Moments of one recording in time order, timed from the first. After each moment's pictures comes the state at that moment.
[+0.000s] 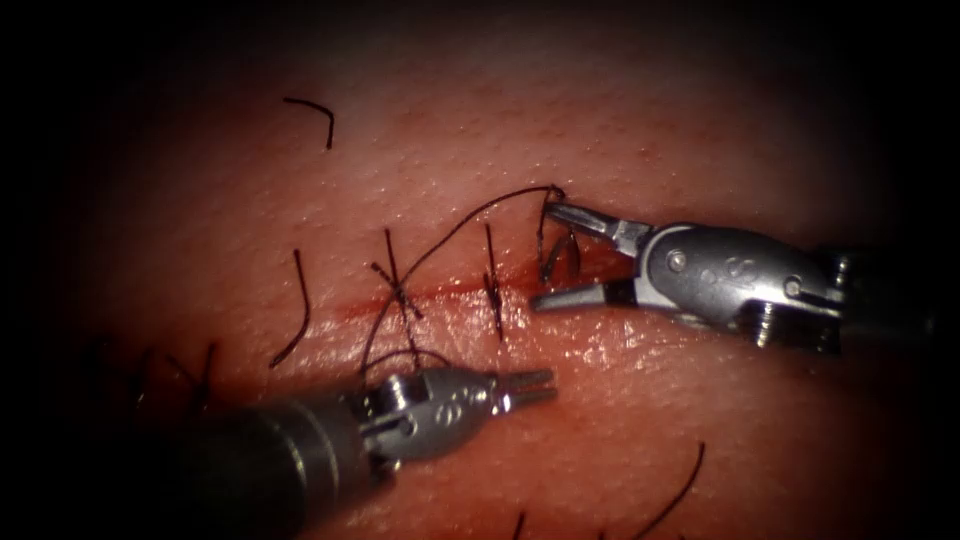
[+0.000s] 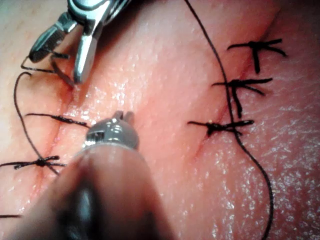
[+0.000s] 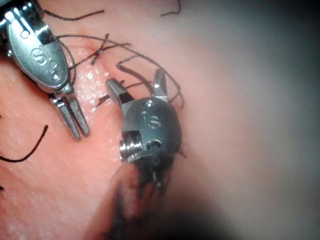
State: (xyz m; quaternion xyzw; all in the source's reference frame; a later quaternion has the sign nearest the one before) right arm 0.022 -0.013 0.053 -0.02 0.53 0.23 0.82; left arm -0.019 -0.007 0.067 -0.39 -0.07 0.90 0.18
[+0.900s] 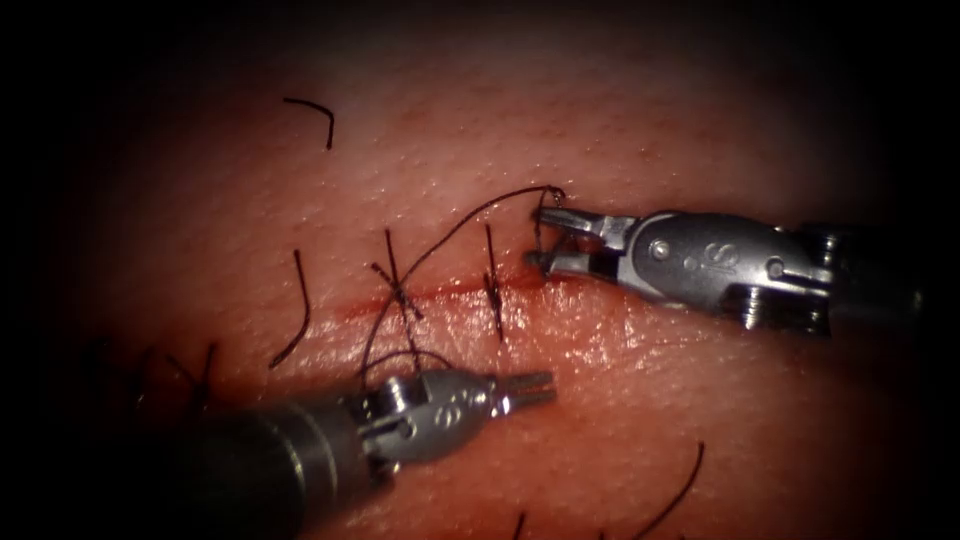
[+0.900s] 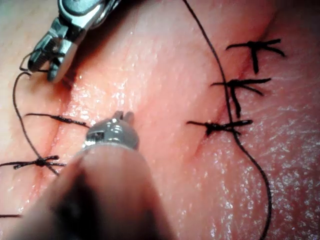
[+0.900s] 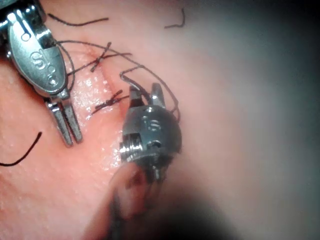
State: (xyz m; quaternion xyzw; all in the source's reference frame) right arm 0.023 -0.013 0.053 0.01 0.48 0.18 0.86; left arm -0.019 -0.007 0.066 -0.39 -0.07 0.90 0.18
